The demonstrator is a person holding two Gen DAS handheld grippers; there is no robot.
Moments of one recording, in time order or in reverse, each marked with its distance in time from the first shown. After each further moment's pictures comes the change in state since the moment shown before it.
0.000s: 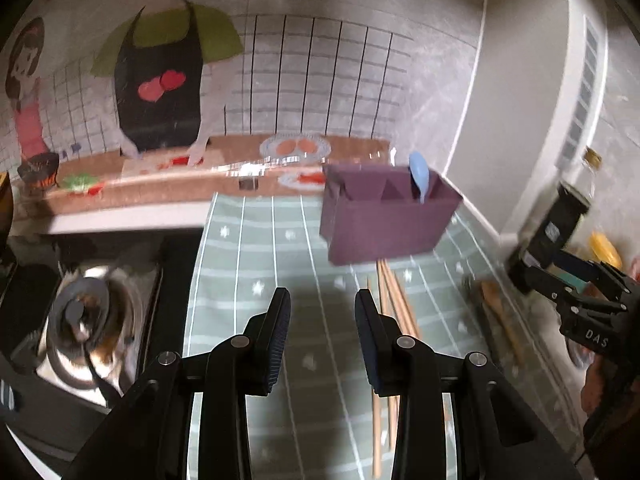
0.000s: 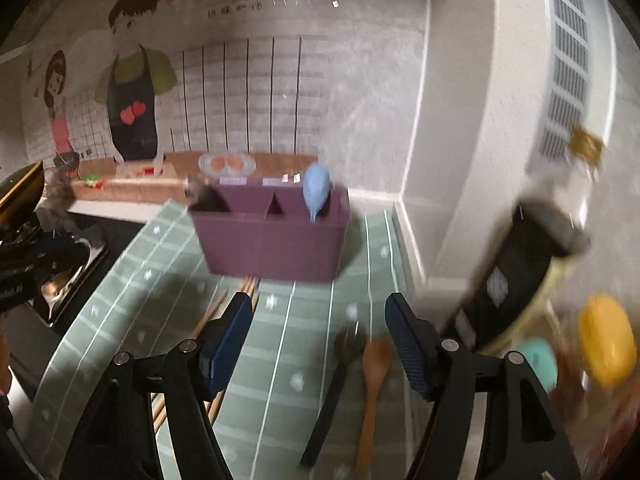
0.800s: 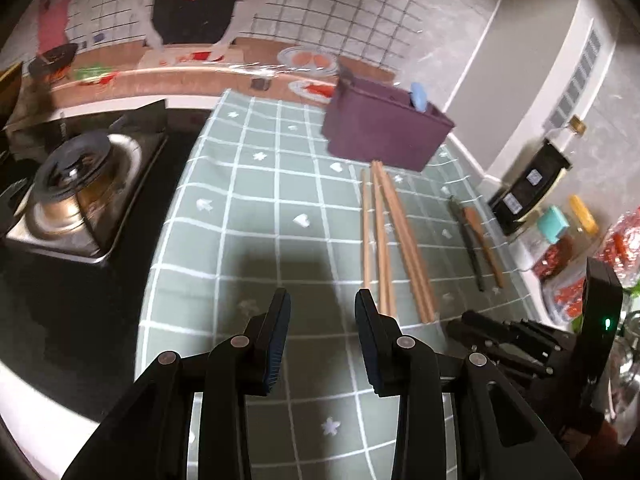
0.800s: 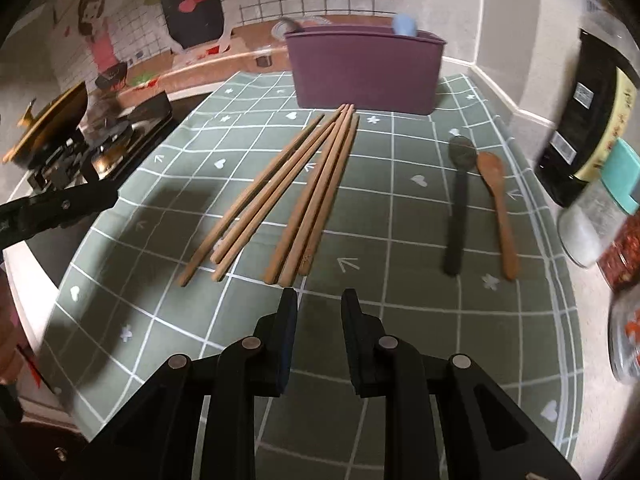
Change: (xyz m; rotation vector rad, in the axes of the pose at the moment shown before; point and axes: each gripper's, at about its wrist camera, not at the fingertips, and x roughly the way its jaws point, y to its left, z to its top) left arm -0.023 0.014 -0.094 -0.156 0.157 -0.065; right arm 0.006 0.068 -0.126 -0.018 0.283 0.182
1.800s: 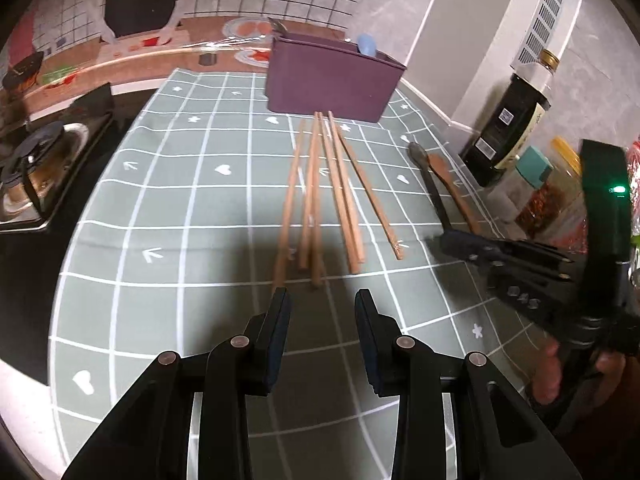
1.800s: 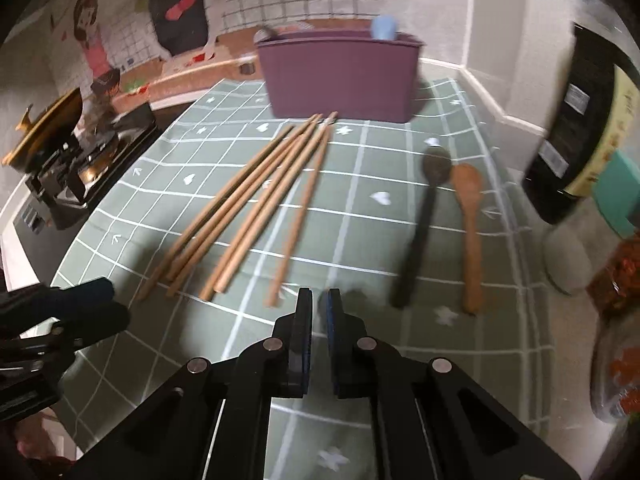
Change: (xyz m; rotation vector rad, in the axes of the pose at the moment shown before) left arm 0.034 -0.069 -0.042 0.087 0.060 -0.033; right arm -0.004 -0.043 0.012 0.006 -0.016 0.011
